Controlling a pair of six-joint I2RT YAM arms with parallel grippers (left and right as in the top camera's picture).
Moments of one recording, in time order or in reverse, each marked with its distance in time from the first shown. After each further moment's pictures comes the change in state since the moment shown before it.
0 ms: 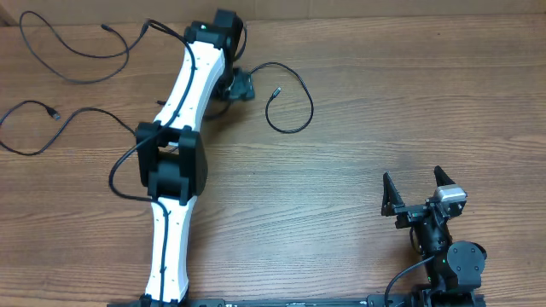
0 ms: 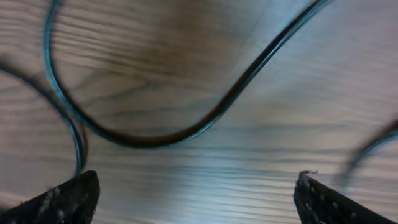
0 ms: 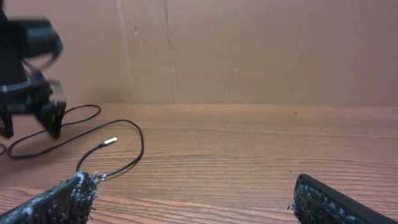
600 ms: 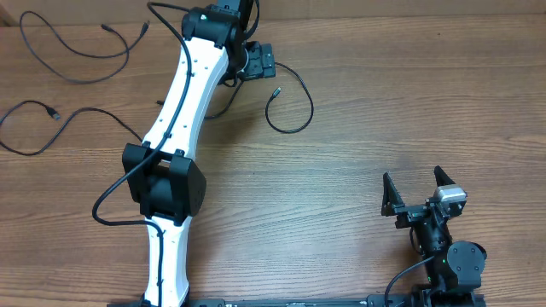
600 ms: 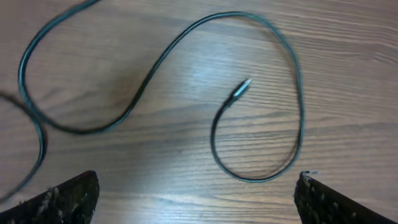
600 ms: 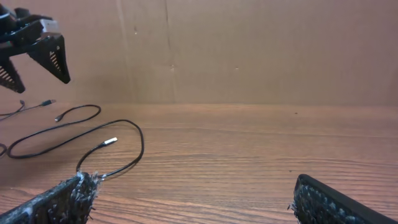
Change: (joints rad) left arm -0.058 -0.214 0.002 0.072 0.126 -0.067; right arm 0.000 0.000 0.000 0.000 0.000 0.000
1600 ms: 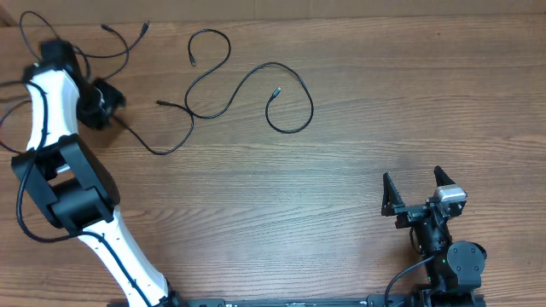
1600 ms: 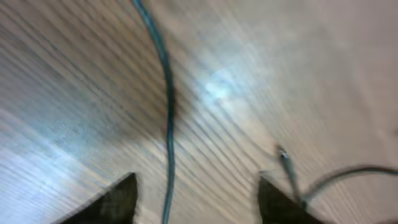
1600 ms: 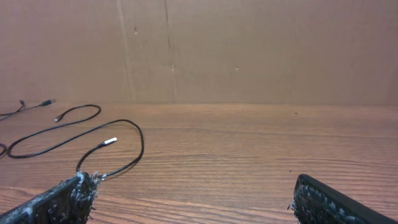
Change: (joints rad) left arm 0.676 -0.008 -0.307 0.185 0.117 -0.093; right arm 0.000 0.000 0.000 0.000 -0.001 0.000
